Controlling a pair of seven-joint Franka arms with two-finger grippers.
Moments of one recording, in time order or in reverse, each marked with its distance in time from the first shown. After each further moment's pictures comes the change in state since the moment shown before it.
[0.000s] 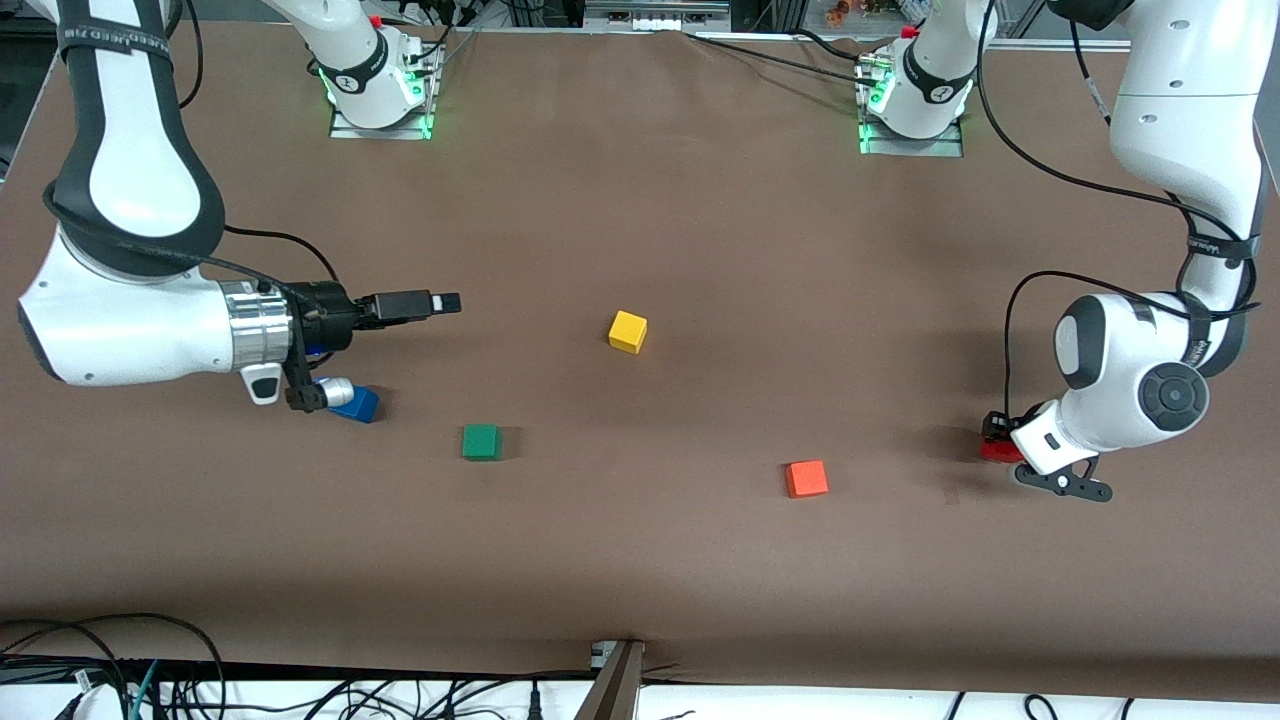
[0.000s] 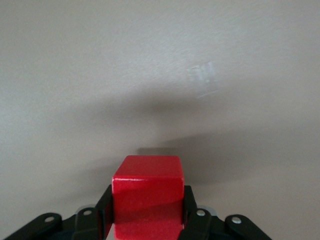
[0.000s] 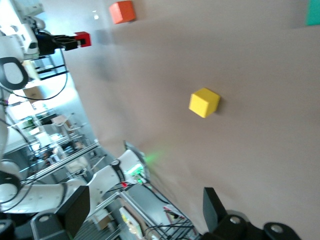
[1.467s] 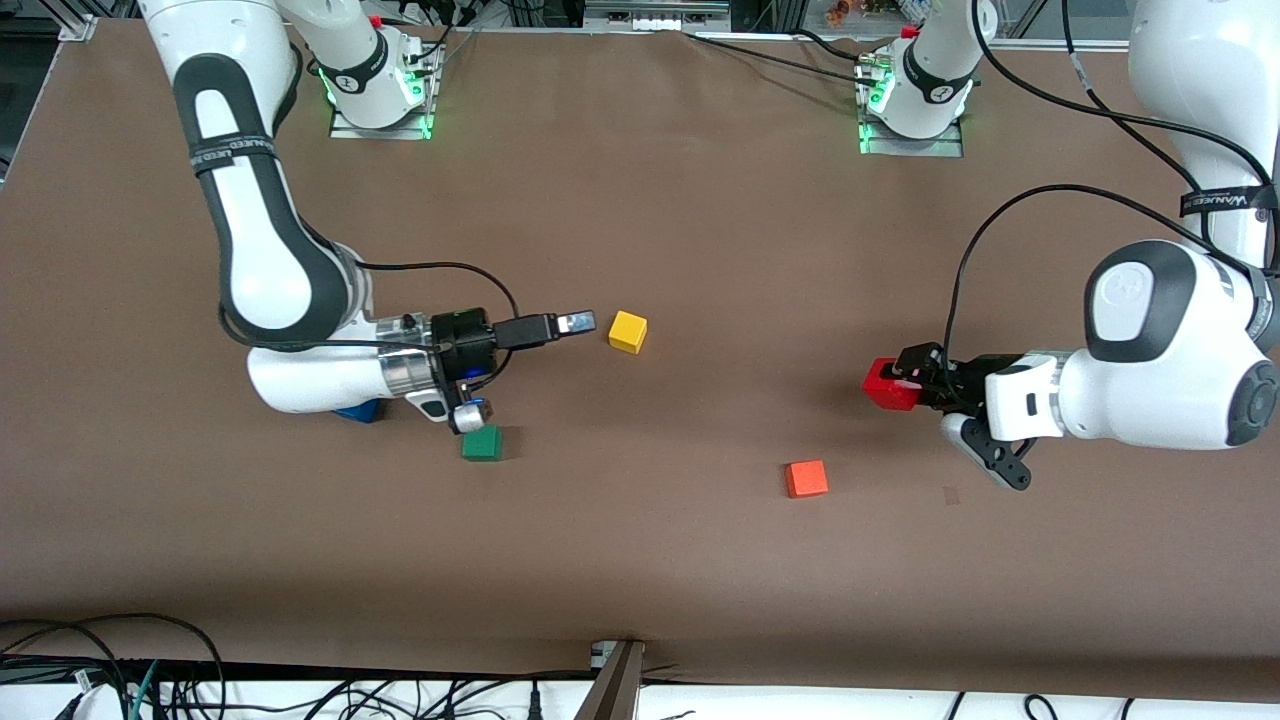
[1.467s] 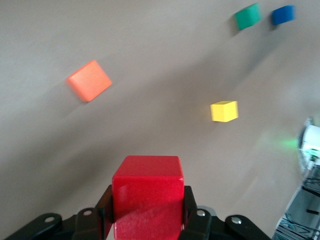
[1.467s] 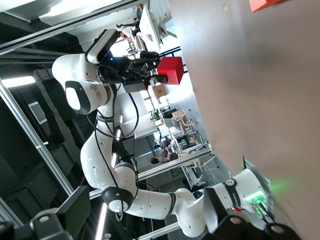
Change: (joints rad) left arm 0.030 -0.062 -0.221 0.287 -0.509 -0.531 0.267; right arm 0.193 0.161 0.002 -0.013 0.654 0.163 -0.156
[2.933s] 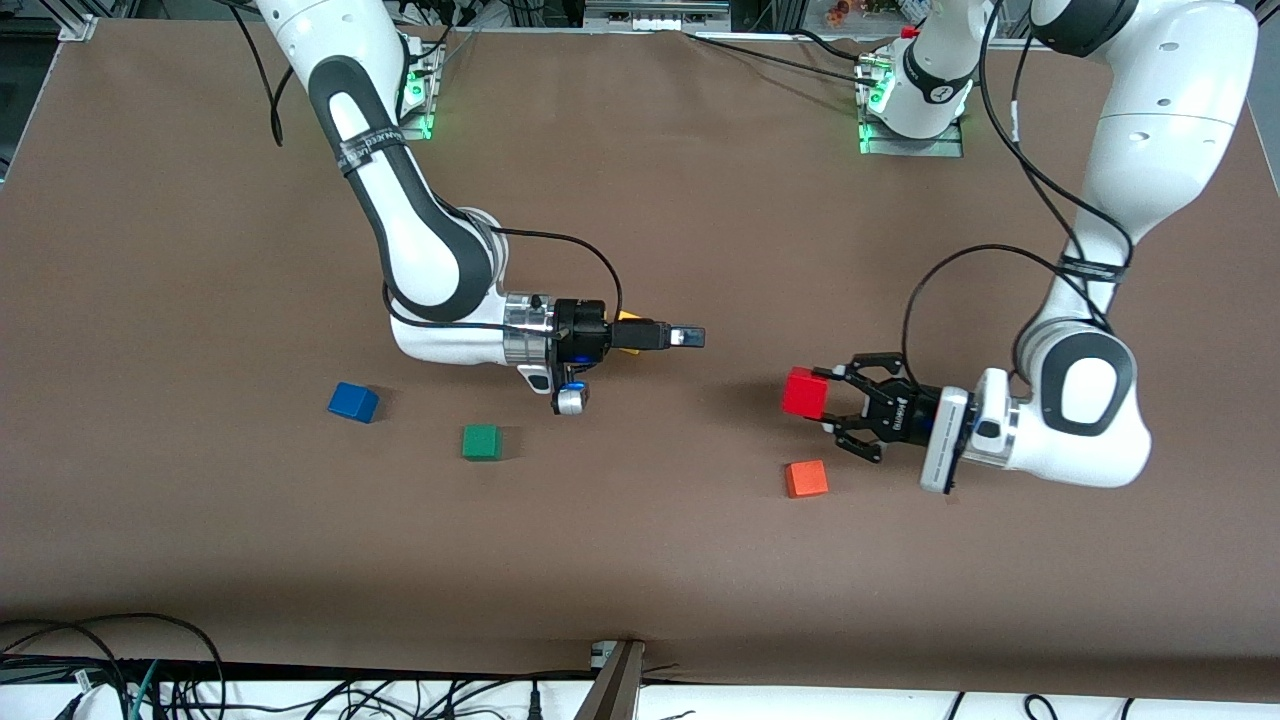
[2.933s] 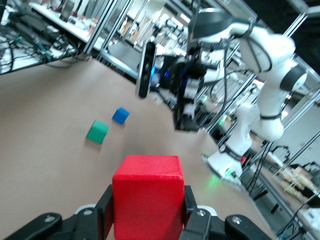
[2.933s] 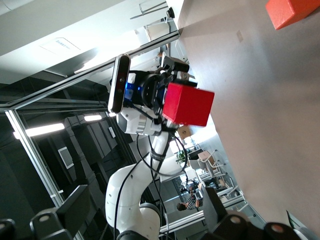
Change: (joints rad) left arm 0.011 0.207 -0.020 -0.071 -0.714 -0.010 1.010; right arm 0.215 0.059 0.001 -0.007 0.318 0.345 -0.105
